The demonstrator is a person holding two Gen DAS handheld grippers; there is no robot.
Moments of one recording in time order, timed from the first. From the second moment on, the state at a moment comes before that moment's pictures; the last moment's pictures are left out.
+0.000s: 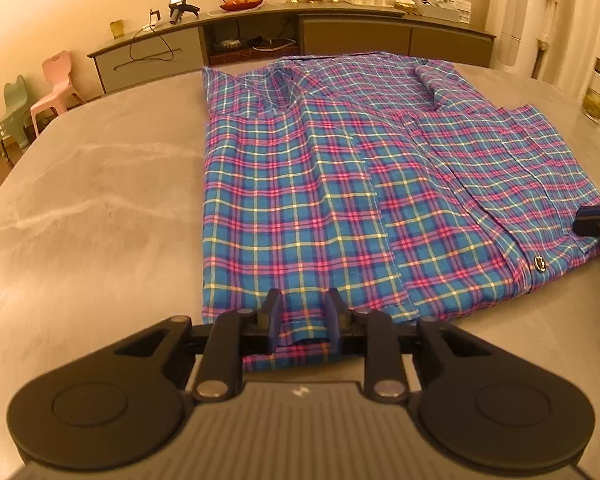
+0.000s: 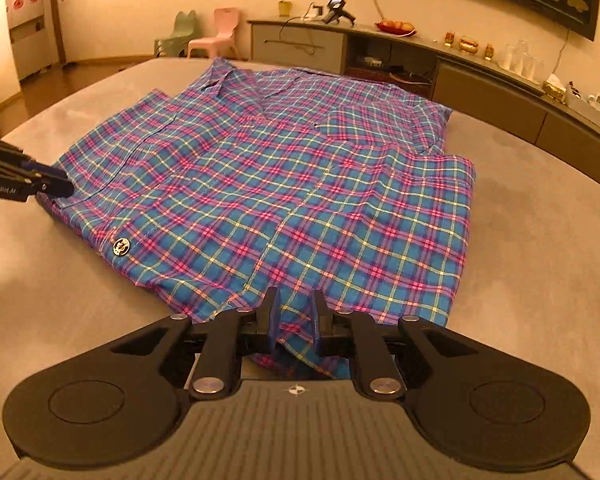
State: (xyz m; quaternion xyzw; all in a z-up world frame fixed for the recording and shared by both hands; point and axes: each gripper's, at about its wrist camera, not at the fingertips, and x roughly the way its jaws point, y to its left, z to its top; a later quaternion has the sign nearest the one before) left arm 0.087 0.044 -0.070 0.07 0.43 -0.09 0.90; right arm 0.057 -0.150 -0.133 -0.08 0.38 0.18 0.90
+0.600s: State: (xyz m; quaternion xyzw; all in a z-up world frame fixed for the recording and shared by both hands) left arm 0.130 0.049 -0.029 0.11 0.34 -0.09 0.93; right arm 0.106 -0.199 -0.103 -0.03 0.37 0.10 0.92
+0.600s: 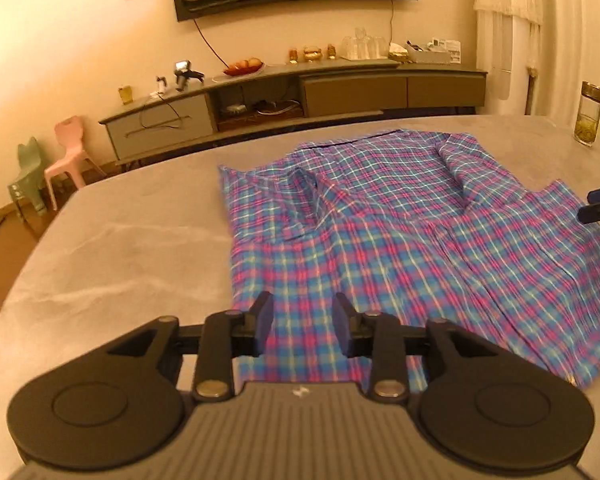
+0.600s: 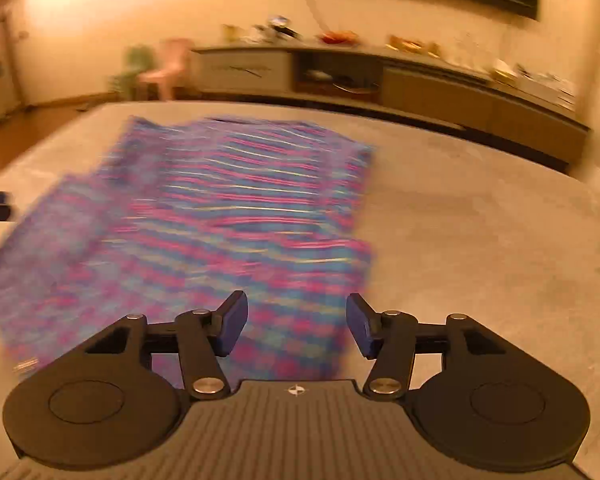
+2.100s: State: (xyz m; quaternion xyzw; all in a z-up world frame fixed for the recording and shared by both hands) left arm -0.031 -0.054 -0.054 0.15 0.33 -0.16 0.92; right arm -0.056 -0.134 -0.110 -0.09 0.30 0.13 0.94
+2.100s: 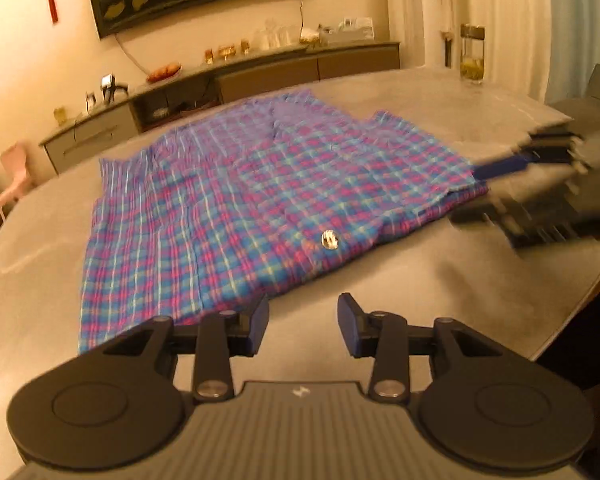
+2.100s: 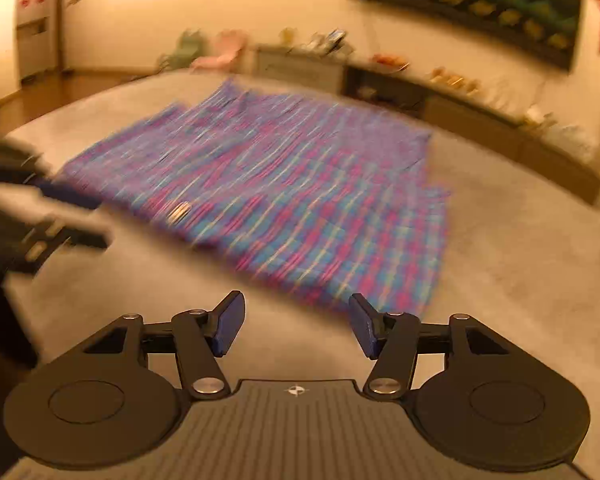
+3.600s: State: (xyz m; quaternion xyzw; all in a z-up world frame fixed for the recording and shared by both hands) left arm 0.166 0.079 -0.076 0.04 0.40 -0.16 0.90; right arm 0.405 -0.084 -0.092 -0.16 0.39 0.19 0.89
